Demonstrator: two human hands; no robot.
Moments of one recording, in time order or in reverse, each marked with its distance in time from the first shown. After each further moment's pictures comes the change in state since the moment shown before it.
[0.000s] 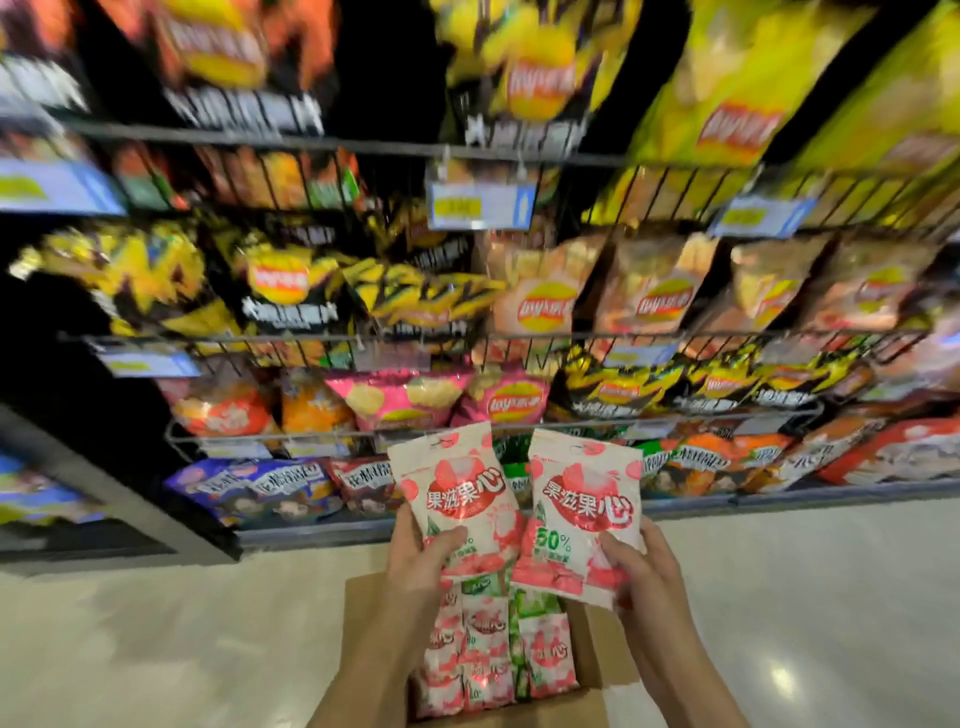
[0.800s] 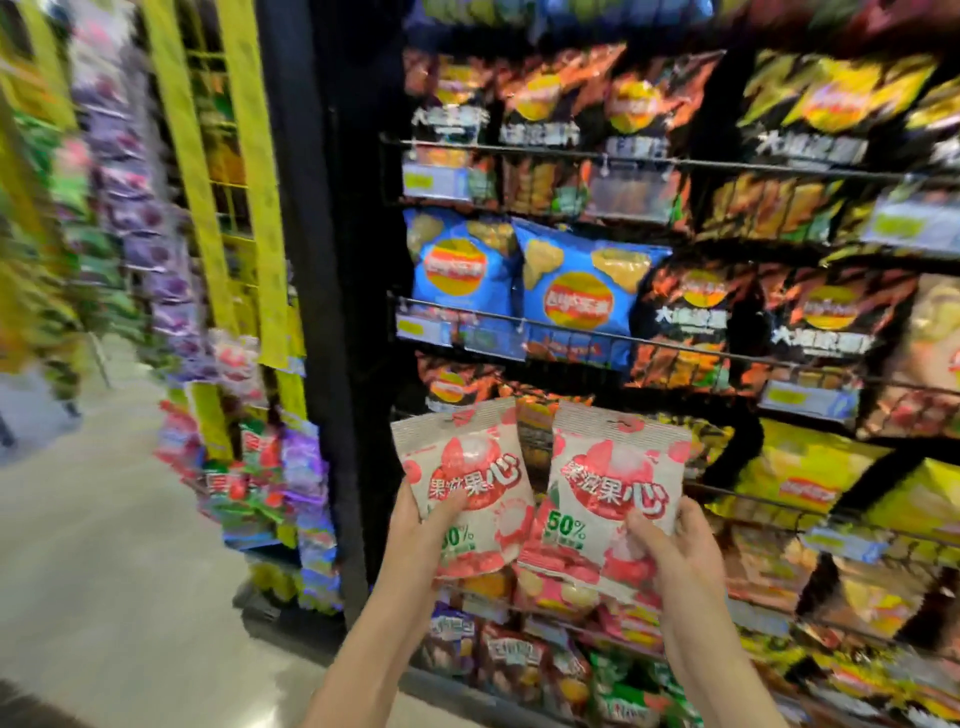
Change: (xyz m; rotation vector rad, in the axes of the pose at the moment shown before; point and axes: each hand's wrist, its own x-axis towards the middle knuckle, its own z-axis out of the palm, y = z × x) left_hand -0.251 0.302 -0.040 -0.136 0.239 0.627; right_hand -0.220 -0.250 0.165 -0.025 -0.400 -0.471
